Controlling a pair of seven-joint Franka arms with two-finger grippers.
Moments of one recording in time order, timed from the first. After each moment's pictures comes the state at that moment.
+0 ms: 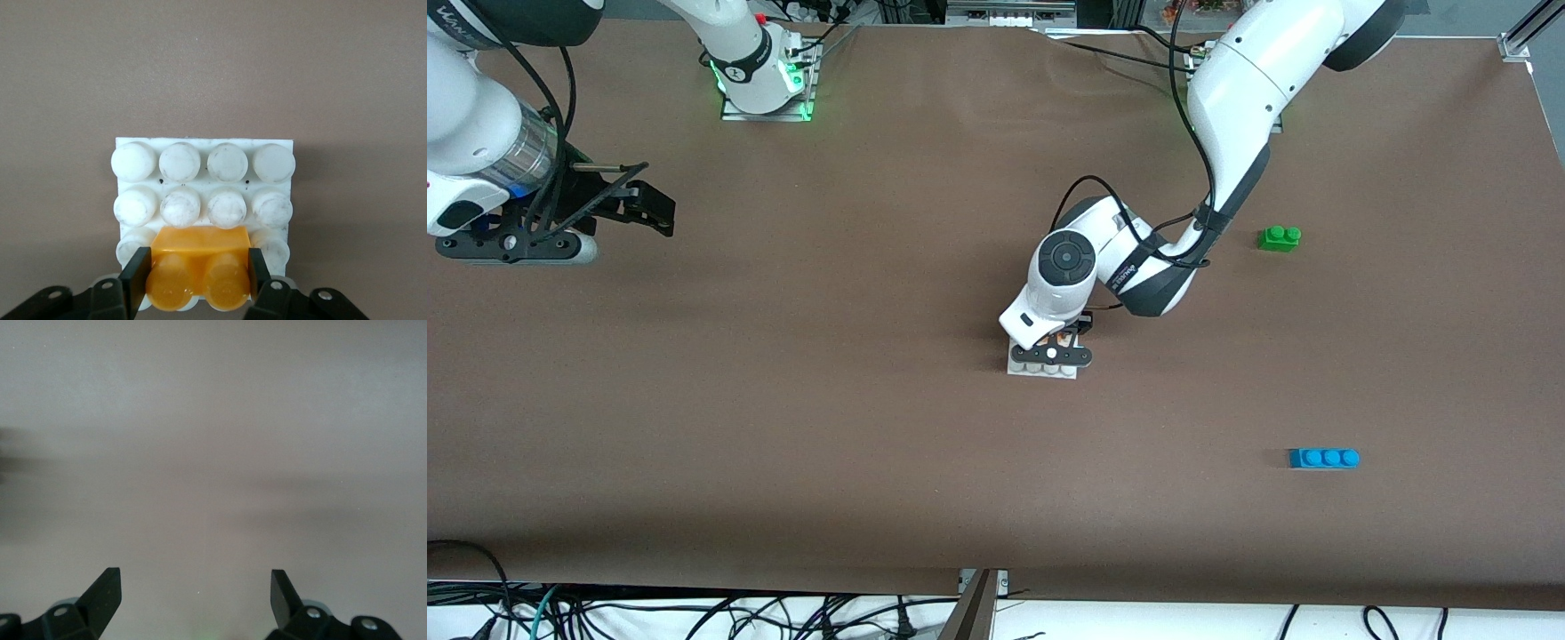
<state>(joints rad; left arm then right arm) -0.33 0.82 -0.40 -1.46 0.29 2.18 -0.76 0.26 0.12 -0.09 -1.49 -0.02 1.52 0.16</state>
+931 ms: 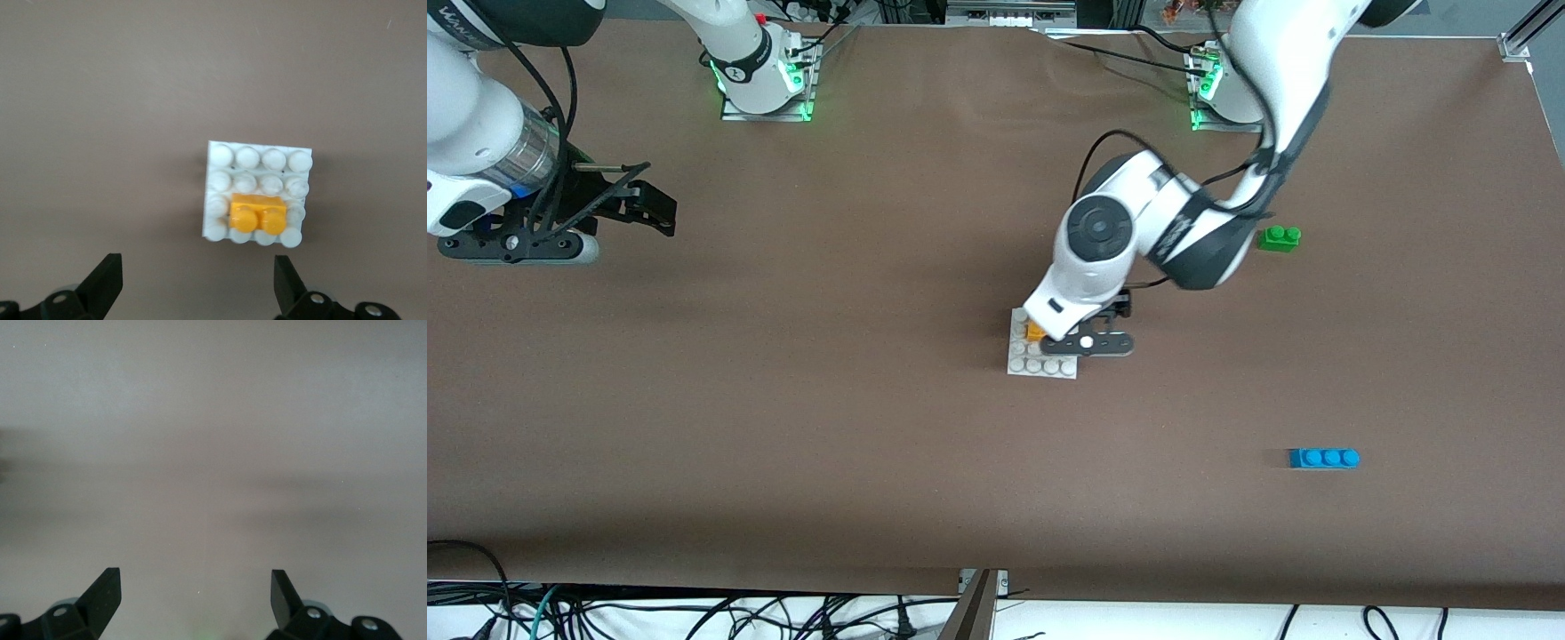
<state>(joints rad) -0.25 0.58 -0.40 -1.40 0.20 1.88 -0.69 0.26 0.12 -0.09 -1.49 -0.02 1.52 0.16</state>
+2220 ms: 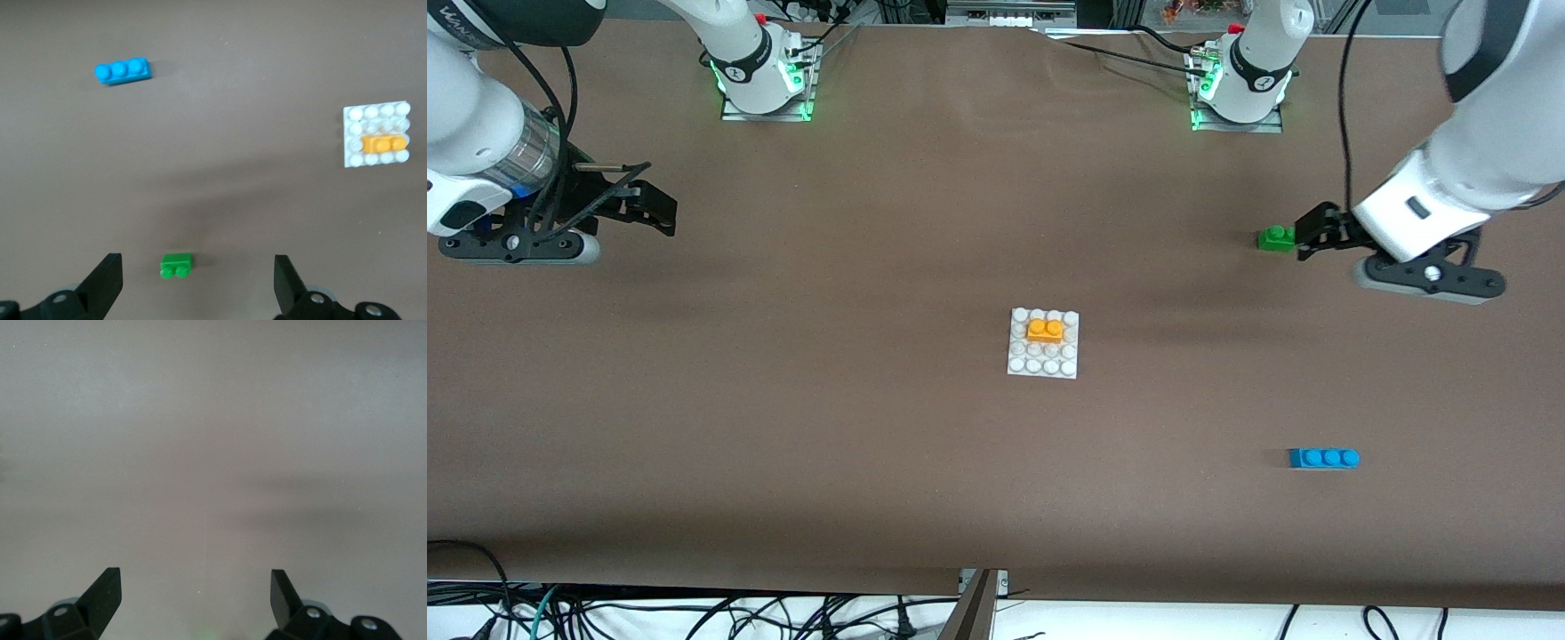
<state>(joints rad) -0.03 0.13 -0.11 -1.51 0.02 1.57 0.02 0.26 0.12 -0.09 -1.49 -0.02 1.52 0.16</state>
